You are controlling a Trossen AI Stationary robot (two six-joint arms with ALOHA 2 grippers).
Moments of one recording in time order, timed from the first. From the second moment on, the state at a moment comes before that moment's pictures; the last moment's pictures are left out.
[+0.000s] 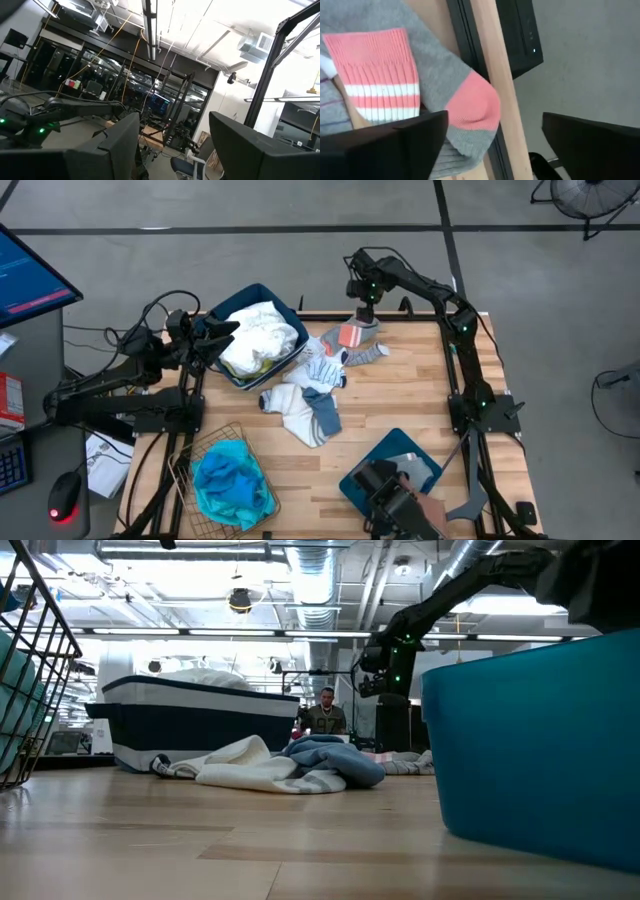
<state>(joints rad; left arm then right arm) 0.32 0.57 0.62 0.40 0.13 -0.51 -0.84 2.23 1.95 -1.03 -0.01 -0.61</state>
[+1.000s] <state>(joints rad) 0.32 0.57 0.62 0.40 0.13 -0.53 -0.87 2.25 1.86 -1.03 -0.07 -0.58</state>
